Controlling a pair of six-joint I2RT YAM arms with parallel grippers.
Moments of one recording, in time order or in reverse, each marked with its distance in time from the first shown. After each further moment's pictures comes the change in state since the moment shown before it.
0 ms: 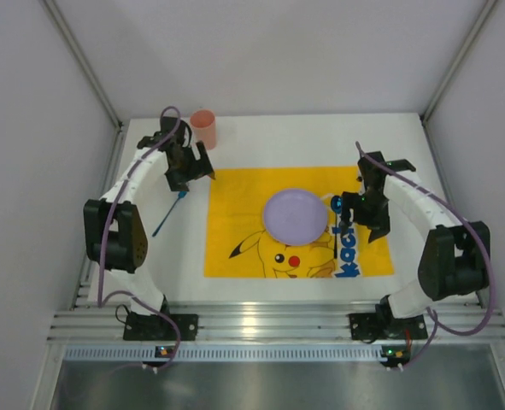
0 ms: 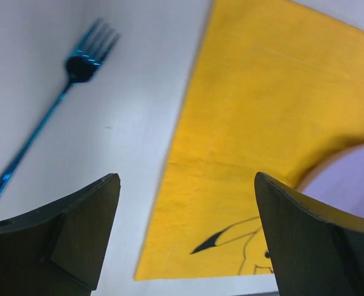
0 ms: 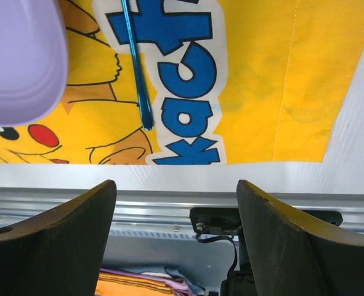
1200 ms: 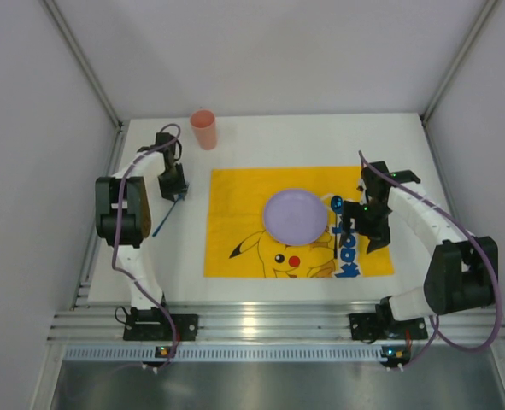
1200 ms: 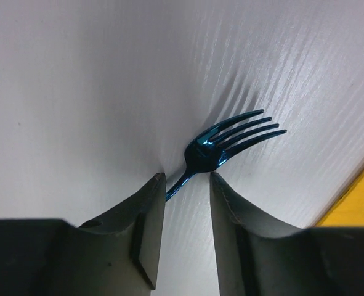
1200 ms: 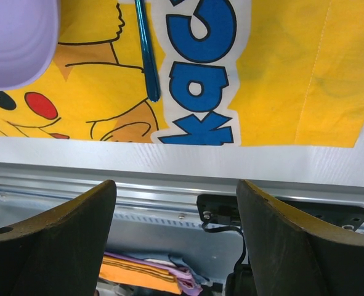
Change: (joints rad) left arm 0.159 0.264 -0.024 0.091 -0.202 0.289; right arm 0.000 -0.115 -0.107 0.002 -0.080 0.003
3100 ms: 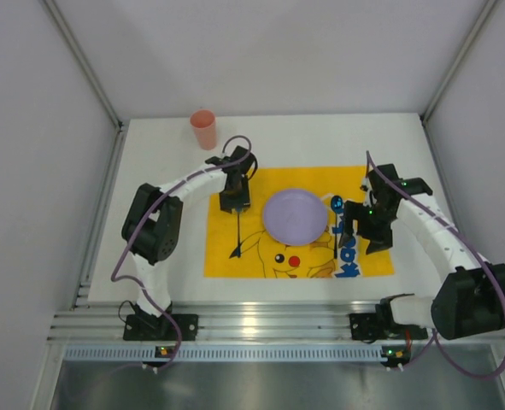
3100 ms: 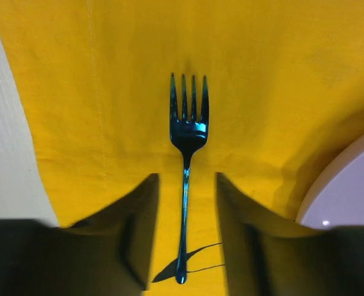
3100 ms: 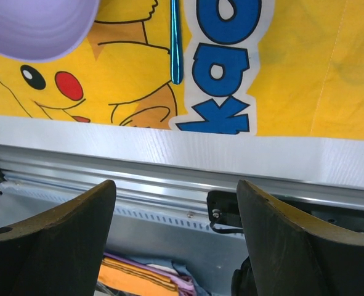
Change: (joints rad) left arm -0.517 -0.077 -0.037 -0.019 -0.063 -0.367; right arm 0.000 -0.146 -0.031 -0.006 -0.053 0.000
